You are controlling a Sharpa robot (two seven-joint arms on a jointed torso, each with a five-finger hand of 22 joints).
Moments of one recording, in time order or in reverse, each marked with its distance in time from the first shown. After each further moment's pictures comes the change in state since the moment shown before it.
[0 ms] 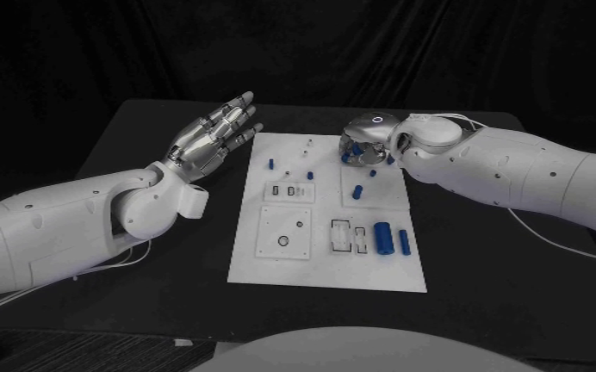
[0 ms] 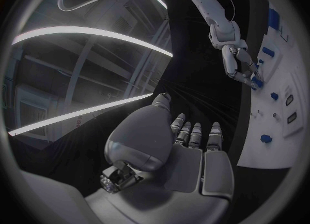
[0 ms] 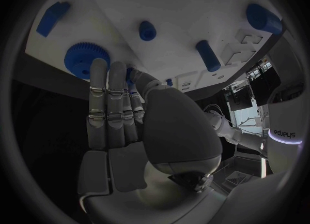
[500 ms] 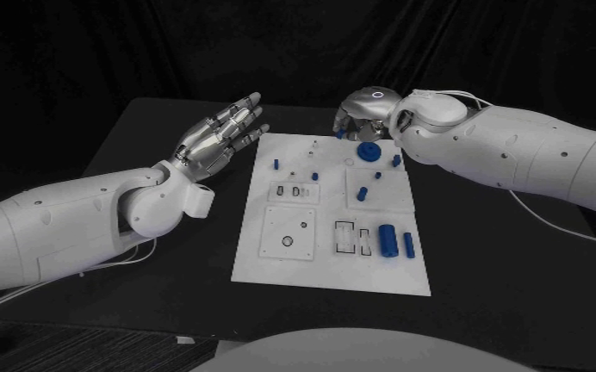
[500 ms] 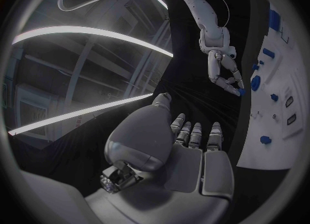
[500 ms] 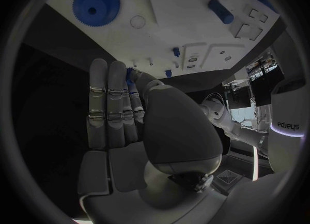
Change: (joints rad) left arm 0.000 -0.002 0.000 0.009 0.000 -0.002 0.001; left_hand 0.008 -0.008 0.008 -0.008 0.010 -0.002 -0.002 0.000 0.000 0.004 0.004 0.000 0.001 0.004 0.004 0.000 -0.001 0.000 0.000 0.007 0.000 0.000; right arm 0.076 0.048 0.002 -0.015 0.032 -0.034 0.004; right_hand -0.005 -0.005 0.008 0.000 0.000 0.002 0.002 0.000 0.002 0.000 0.000 -0.018 0.001 0.004 -0.004 0.004 0.002 0.000 -0.006 0.001 0.014 0.018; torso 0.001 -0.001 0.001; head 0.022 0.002
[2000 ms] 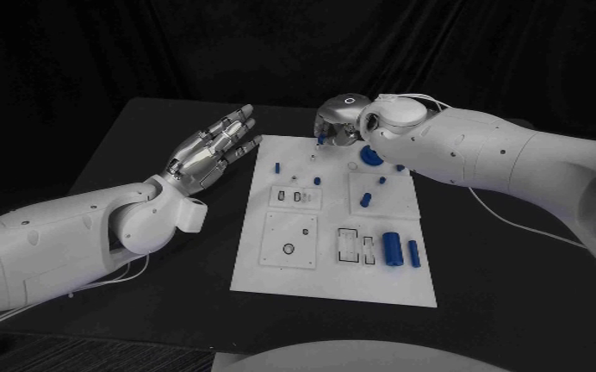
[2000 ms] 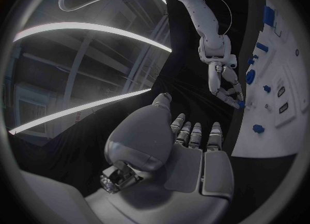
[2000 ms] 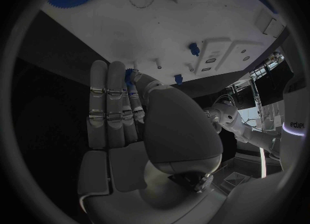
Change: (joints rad) left arm 0.000 0.011 0.000 -0.001 0.000 0.002 0.001; left_hand 0.000 0.000 0.005 -0.005 0.010 0.000 0.000 0.000 0.000 0.000 0.000 0.000 0.000 0.000 0.000 0.000 0.001 0.000 0.000 0.000 0.000 -0.001; right arm -0.007 0.128 0.000 -0.156 0.009 0.058 -0.035; right_hand -0.010 -0.018 0.033 0.008 -0.020 -0.035 0.001 -0.040 -0.001 -0.027 0.014 -0.036 0.001 -0.008 0.007 0.000 0.008 0.000 -0.029 0.006 0.015 0.035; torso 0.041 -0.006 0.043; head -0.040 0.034
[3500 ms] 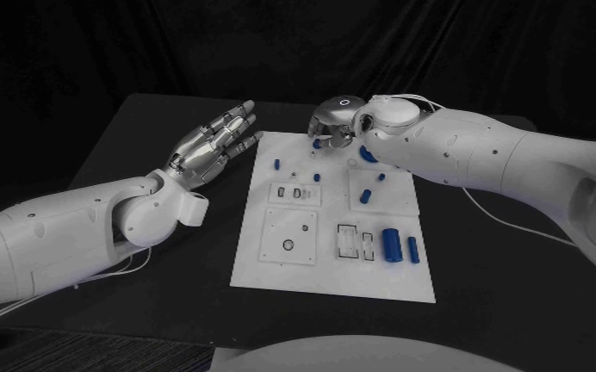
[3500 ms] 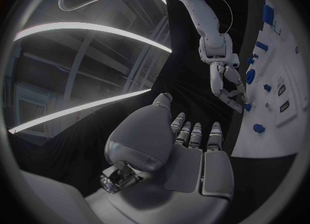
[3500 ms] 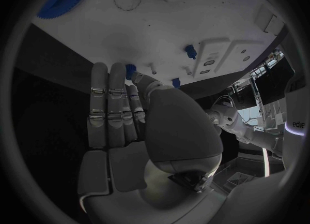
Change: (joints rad) left arm 0.000 0.022 0.000 -0.035 0.000 0.017 -0.004; left_hand 0.004 0.004 0.006 -0.006 0.000 0.020 0.005 0.008 0.003 0.000 0.000 0.000 0.000 -0.004 0.004 0.000 0.000 0.000 0.000 0.000 0.000 0.000; right arm -0.016 0.022 0.000 -0.007 0.002 0.030 -0.025; right_hand -0.020 -0.025 0.000 0.000 -0.039 -0.180 -0.040 -0.021 -0.034 -0.196 0.011 0.000 0.000 -0.062 -0.001 -0.008 0.004 0.000 -0.060 0.001 -0.009 0.030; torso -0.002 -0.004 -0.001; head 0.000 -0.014
